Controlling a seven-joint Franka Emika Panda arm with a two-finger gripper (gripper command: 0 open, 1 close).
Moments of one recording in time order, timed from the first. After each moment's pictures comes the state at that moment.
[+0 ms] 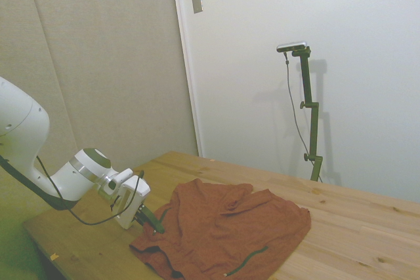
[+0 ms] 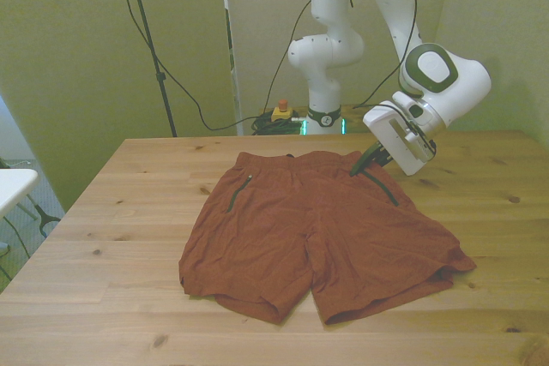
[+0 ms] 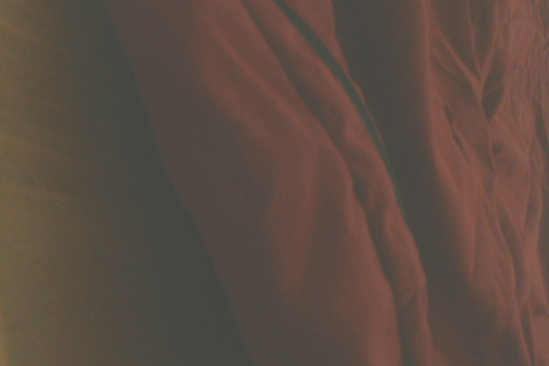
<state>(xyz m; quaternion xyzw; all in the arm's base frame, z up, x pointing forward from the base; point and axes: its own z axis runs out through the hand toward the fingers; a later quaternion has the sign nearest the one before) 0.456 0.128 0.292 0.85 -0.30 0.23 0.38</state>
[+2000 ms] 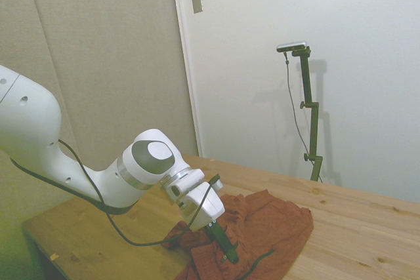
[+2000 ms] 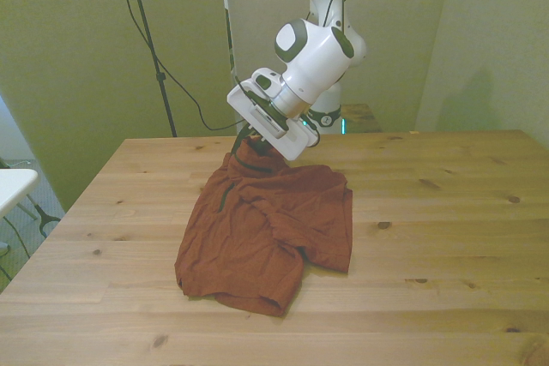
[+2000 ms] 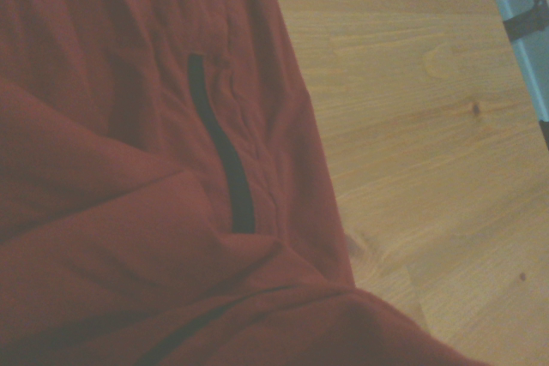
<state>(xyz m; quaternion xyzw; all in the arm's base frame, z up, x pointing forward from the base) 0.456 -0.162 0.362 0.78 -0.51 0.20 0.31</state>
